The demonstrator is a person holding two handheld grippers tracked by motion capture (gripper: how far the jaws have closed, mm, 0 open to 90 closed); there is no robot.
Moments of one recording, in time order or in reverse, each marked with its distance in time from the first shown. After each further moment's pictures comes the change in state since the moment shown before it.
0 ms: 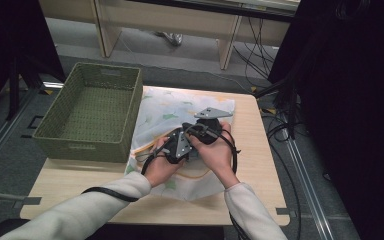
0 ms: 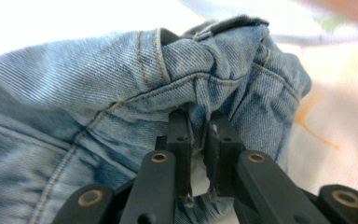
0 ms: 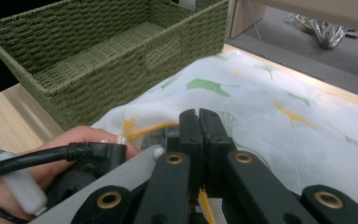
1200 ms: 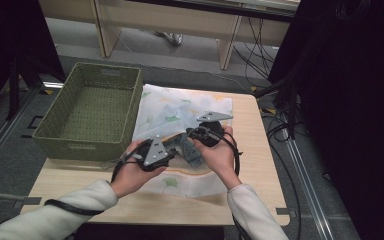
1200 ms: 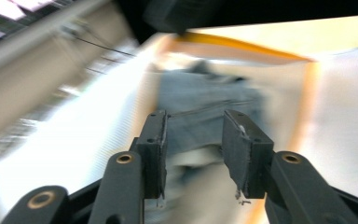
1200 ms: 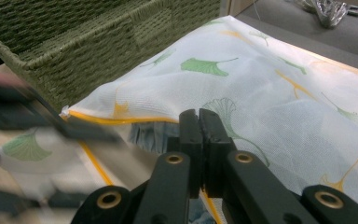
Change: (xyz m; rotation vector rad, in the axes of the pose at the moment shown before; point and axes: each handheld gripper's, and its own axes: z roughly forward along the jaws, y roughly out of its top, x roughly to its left) left arm 0.025 -0.012 -0.103 -0.132 0.042 0.037; right arm -0.009 -0.014 0.003 0.066 -0.012 0.011
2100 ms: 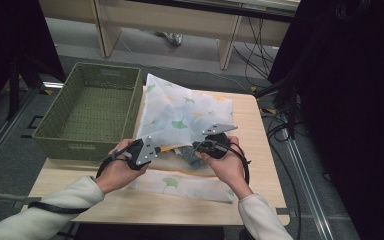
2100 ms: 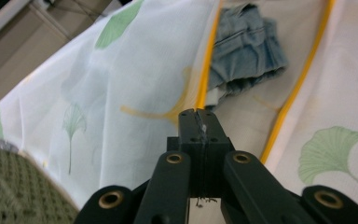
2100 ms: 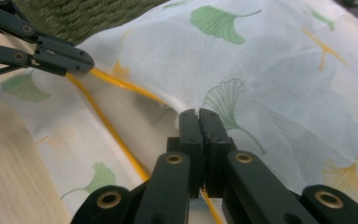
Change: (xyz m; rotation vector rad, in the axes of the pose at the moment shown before) left arm 0.011 -0.011 -0.004 0.173 -0.108 0.142; right arm -0.007 -0.033 -0.009 0.112 0.046 -0.055
